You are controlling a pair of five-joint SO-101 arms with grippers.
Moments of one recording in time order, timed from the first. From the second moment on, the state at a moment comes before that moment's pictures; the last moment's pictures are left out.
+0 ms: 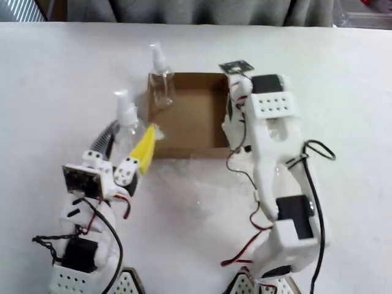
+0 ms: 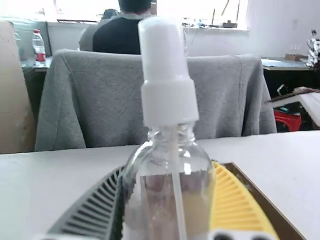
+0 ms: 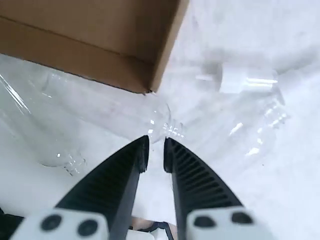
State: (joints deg) left arm 5.7 -104.0 90.4 24.0 3.0; right arm -9.7 6.3 -4.2 95.9 11.9
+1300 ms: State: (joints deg) left arm 5.5 -59.5 59.2 21.1 13.8; right arm -20.9 -62.2 47.0 79.1 14.7
